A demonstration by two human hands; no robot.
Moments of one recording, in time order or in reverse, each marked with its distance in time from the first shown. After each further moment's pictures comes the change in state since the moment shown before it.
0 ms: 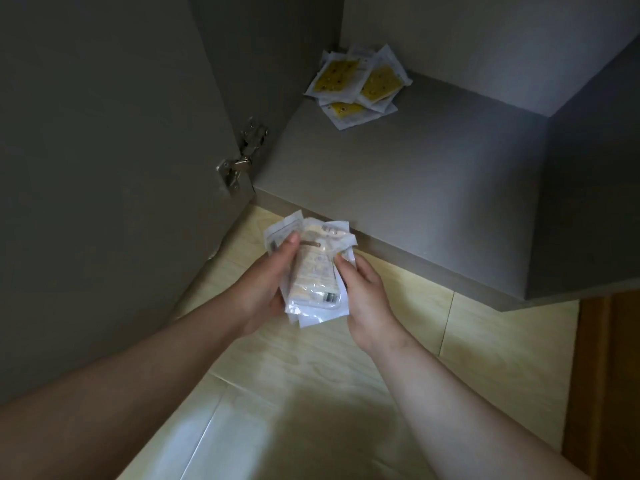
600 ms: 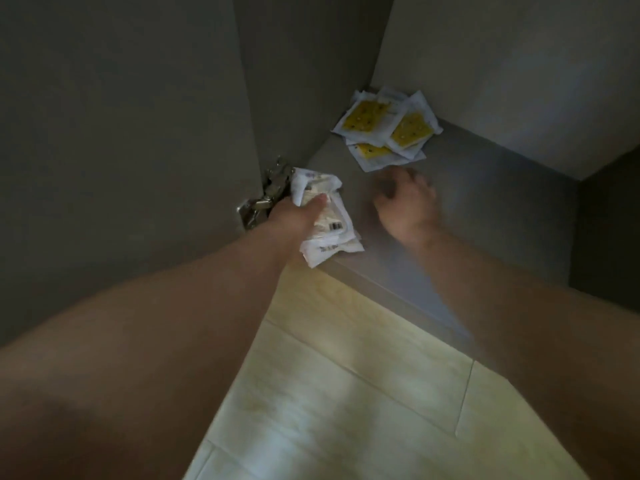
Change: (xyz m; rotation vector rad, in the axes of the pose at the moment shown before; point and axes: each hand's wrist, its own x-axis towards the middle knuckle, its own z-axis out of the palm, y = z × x) left_hand 0.104 0.083 -0.016 0.169 0.421 0.081; right_hand 0.127 -0.127 0.012 -1.367 0.242 -0.491
